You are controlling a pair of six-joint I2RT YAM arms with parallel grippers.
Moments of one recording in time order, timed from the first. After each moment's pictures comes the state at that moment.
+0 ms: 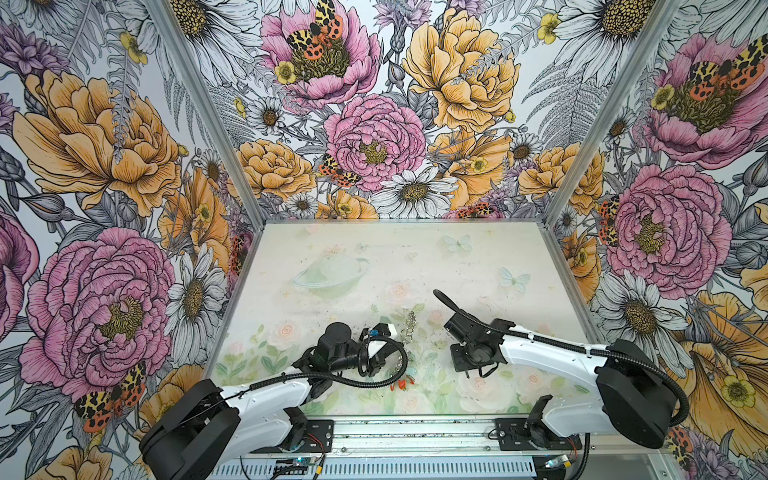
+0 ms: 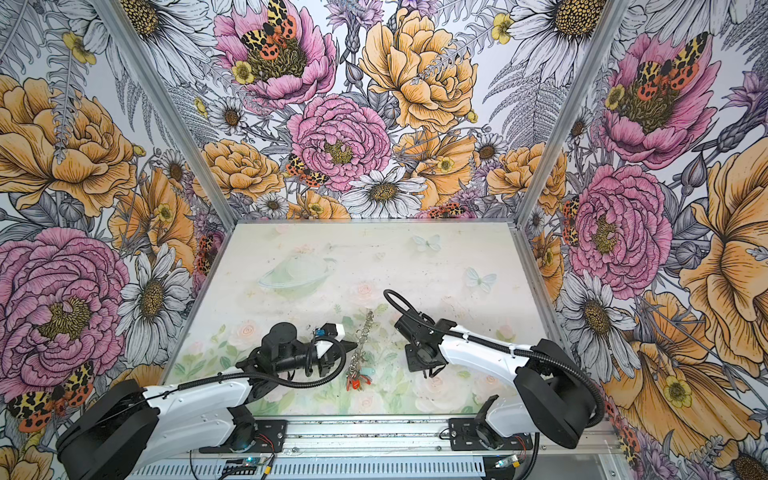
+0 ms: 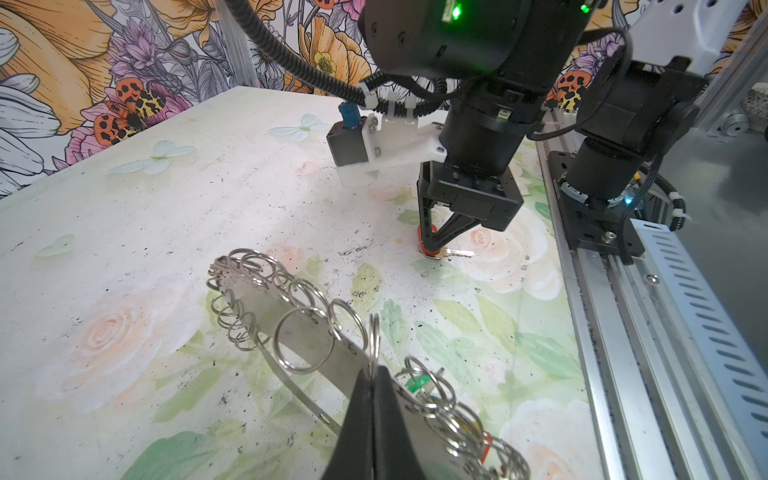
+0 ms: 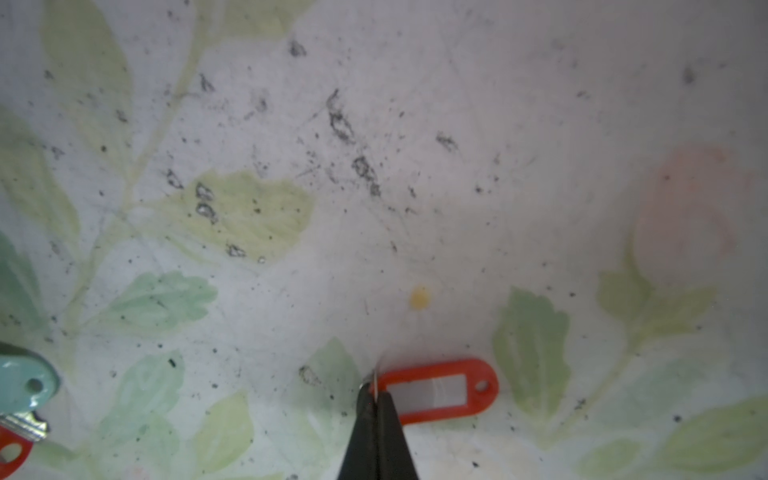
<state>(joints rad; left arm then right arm) -0.72 1.10 0.22 0.57 0.49 0.17 0.78 1.39 0.72 -0.74 0.05 0.59</state>
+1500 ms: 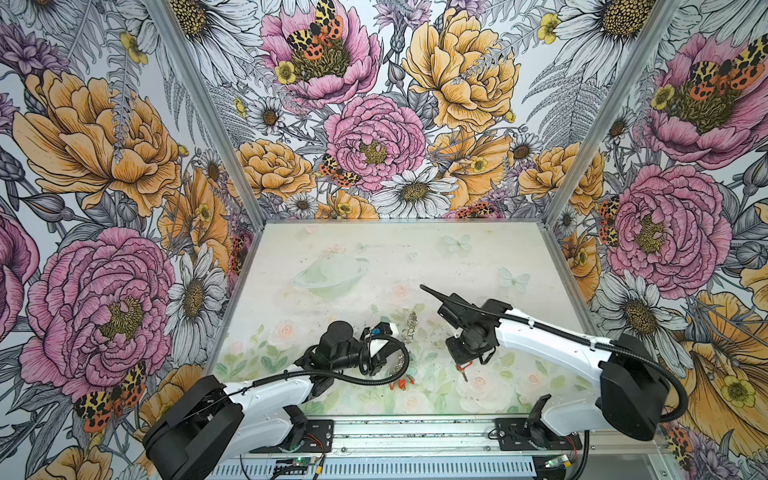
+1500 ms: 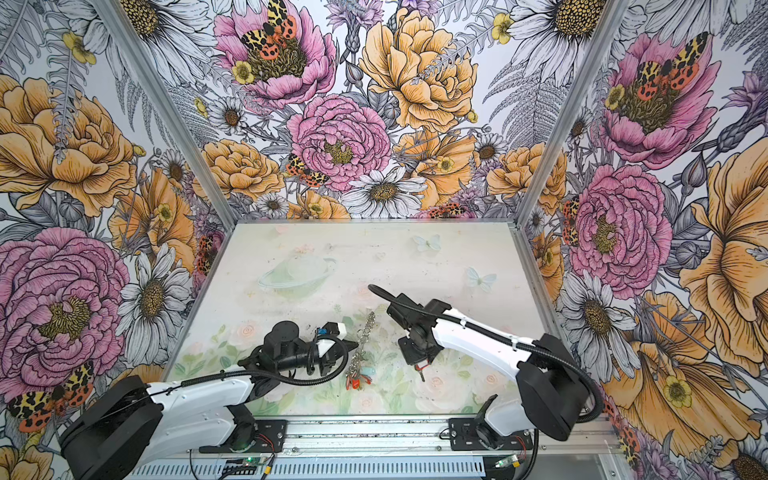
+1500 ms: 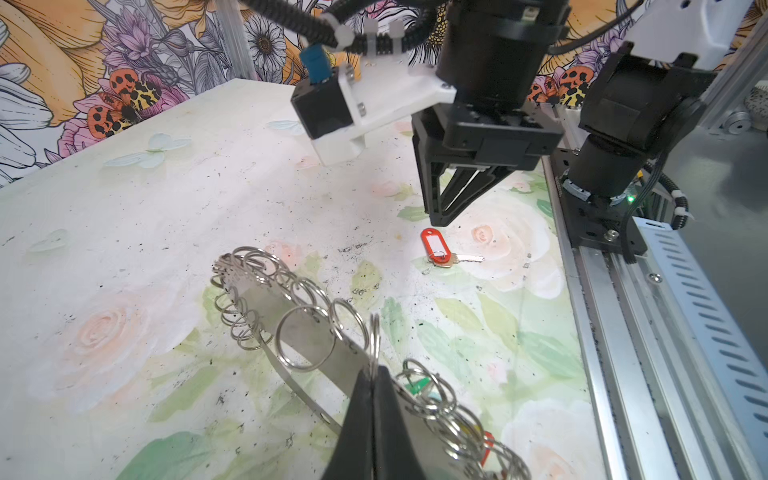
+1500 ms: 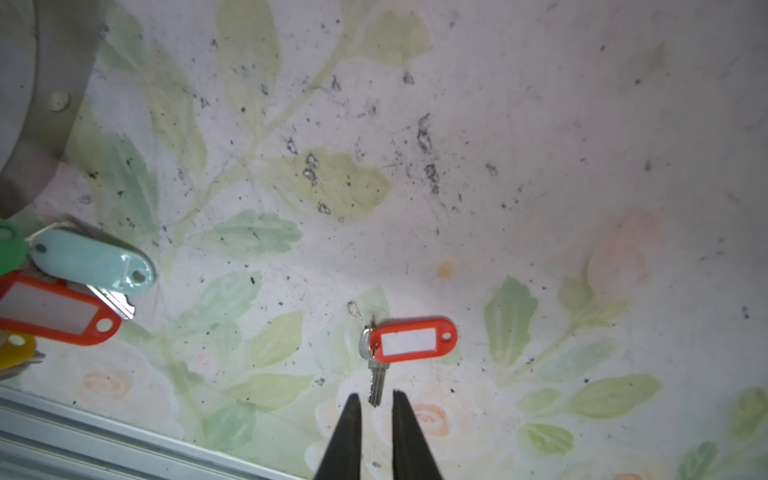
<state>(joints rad) -0.72 1.12 0.23 0.56 0.49 0.17 0.78 1.35 0.87 -0.94 0.01 0.40</state>
